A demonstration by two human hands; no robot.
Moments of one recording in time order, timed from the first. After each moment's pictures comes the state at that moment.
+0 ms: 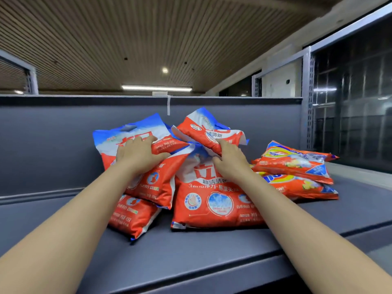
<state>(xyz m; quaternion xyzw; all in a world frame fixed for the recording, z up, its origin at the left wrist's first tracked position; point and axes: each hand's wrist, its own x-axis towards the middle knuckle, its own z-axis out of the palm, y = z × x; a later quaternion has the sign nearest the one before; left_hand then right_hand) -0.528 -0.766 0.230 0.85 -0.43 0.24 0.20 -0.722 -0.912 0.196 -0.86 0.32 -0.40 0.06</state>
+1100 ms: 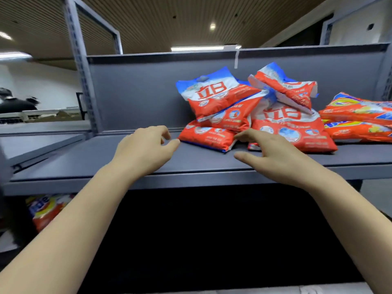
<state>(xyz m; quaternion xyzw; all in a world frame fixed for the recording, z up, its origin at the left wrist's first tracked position) -0.582 -0.477 0.157 0.86 -0.40 0.20 0.24 -0.769 -0.657 0.139 -0.93 0.15 -0.31 0.10</state>
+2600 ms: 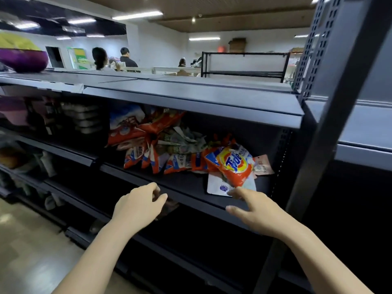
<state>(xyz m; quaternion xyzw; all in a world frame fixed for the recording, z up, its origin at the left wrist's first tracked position) -0.253 0.052 -0.043 0.98 -0.11 0.02 0.19 -0.342 -0.219 -0.042 -0.98 0.00 -0.03 0.21</state>
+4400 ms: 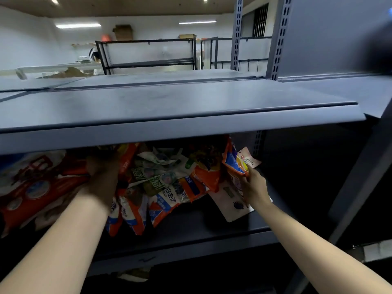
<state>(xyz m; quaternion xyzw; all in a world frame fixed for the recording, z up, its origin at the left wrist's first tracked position) 0.099 -0.004 -0.014 0.83 -0.07 0.02 0.55 -0.153 -0.215 -0.106 -0.78 0.40 -0.36 0.33</state>
